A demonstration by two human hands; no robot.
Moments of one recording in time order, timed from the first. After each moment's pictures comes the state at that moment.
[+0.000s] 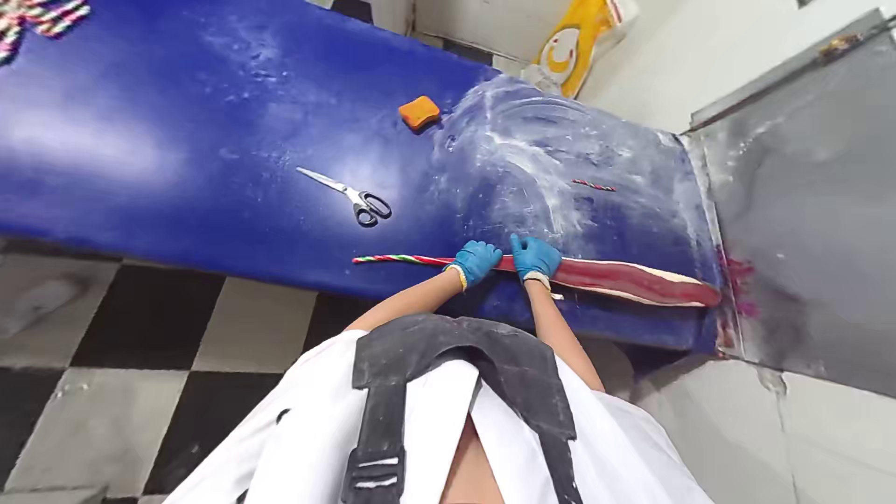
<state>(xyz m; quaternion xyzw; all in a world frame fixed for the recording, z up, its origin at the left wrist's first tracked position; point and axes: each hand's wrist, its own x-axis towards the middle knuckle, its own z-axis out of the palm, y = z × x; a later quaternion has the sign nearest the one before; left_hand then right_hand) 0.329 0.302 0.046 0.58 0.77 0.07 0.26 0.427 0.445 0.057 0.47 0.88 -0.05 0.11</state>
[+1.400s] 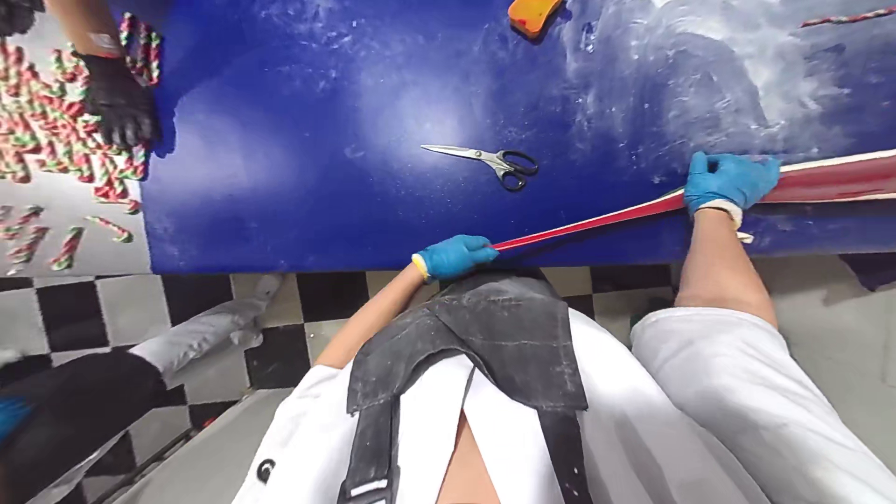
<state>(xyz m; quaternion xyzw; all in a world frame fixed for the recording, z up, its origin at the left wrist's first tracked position) 0.089 -0.045 0.081 0.41 0.63 0.19 0.63 0.396 0.397 0.018 0.60 0.80 0.01 0.06</state>
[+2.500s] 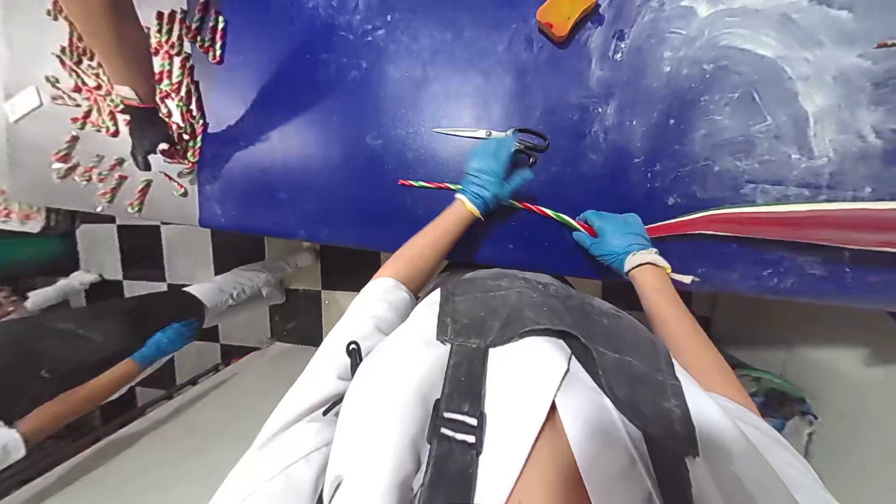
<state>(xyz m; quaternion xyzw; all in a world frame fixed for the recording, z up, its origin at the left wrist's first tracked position) 0.068 0.078 0.042 0.47 0.86 0.15 0.13 0.310 0.249 0.065 0.23 0.89 -0.24 0.31</state>
